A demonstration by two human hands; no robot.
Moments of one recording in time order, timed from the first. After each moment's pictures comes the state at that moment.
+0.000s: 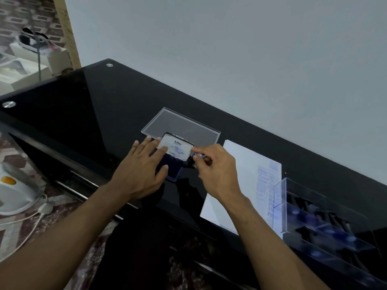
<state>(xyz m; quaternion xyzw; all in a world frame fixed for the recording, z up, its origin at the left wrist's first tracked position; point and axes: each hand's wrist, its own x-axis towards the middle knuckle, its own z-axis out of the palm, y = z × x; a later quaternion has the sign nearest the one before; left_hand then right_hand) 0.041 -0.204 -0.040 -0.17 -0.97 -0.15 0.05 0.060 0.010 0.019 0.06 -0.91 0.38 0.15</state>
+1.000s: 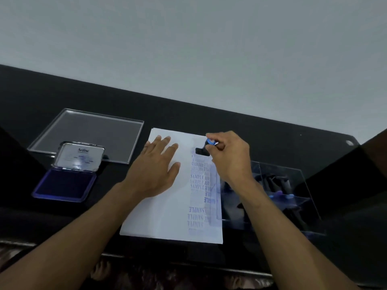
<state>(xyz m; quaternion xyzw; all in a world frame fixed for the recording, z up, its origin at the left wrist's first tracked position) -0.001 0.024 -0.051 -0.31 -0.94 -0.16 0.01 0.060 0.224 0.015 -0.13 -0.89 0.37 0.21</state>
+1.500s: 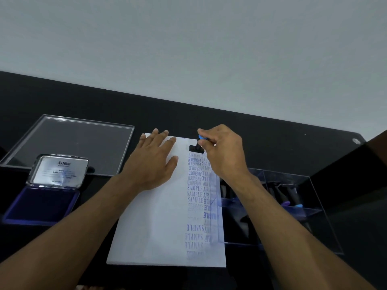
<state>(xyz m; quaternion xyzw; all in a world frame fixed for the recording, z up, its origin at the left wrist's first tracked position) -0.054 0.047 -0.055 -0.32 -0.94 -0.13 -0.01 0.016 0.235 0.009 -0.10 -0.92 0.33 0.19</state>
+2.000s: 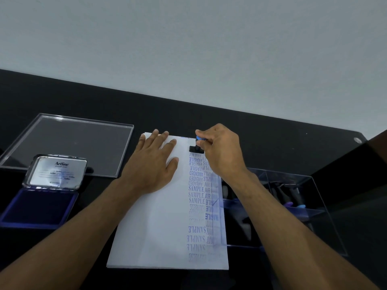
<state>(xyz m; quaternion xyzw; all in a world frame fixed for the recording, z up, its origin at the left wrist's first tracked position) -0.057 0.046 -0.070 -0.33 -0.94 -0.12 0.02 0.006 0.233 0.006 -0.11 -0.93 0.32 0.14</state>
